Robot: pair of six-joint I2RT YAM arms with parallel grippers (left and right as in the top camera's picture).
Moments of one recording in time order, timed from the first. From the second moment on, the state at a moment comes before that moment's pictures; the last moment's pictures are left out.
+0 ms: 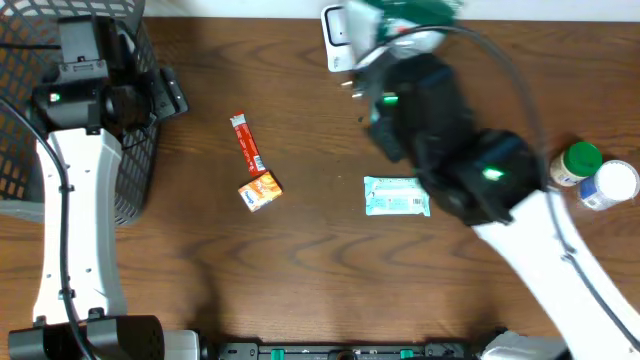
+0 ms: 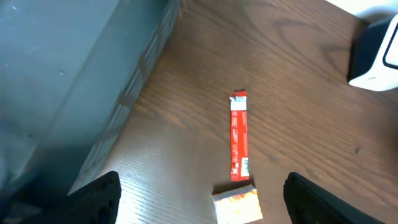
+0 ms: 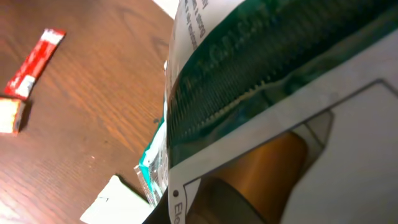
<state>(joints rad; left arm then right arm) 0.13 1.57 1.65 -1.08 0.05 -0.29 0.66 1.47 1.70 -0.94 0.38 -0.29</state>
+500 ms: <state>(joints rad) 0.14 1.57 1.65 -1.10 0.06 -0.30 0.87 1.85 1.75 -0.55 0.73 -0.71</state>
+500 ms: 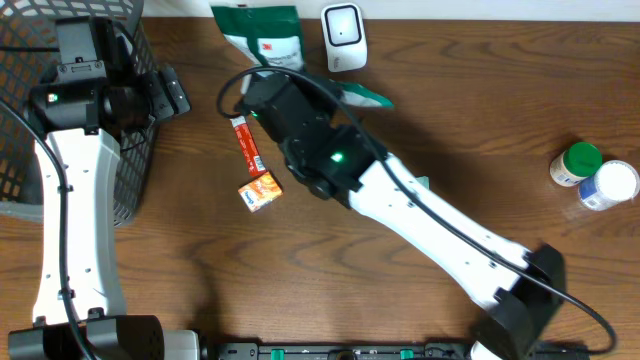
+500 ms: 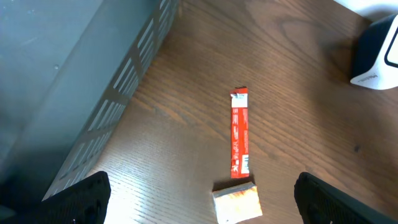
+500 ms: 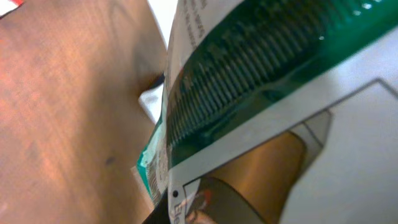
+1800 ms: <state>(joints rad) 0.14 1.57 1.65 -1.10 0.06 -0.30 0.63 2.43 1.80 0.51 0.63 -1.81</state>
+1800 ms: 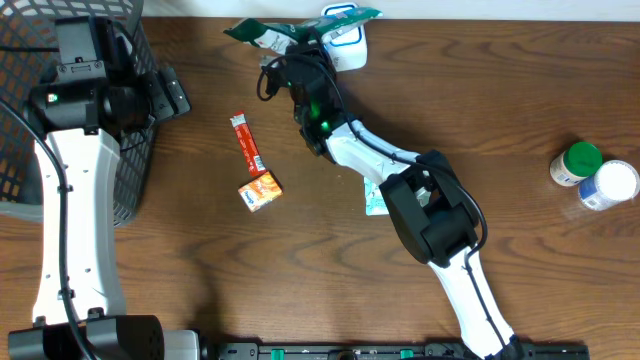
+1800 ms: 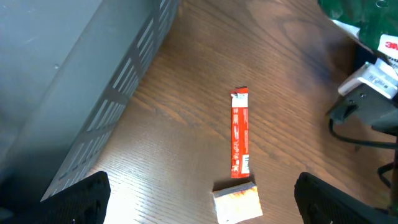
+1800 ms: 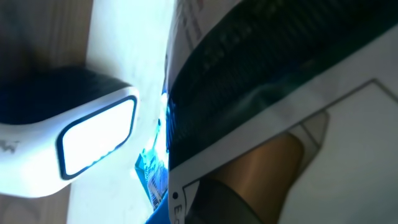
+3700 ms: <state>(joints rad) 0.14 1.57 1.65 -1.10 0.06 -0.30 0.54 2.10 2.02 -0.52 0.49 -0.79</state>
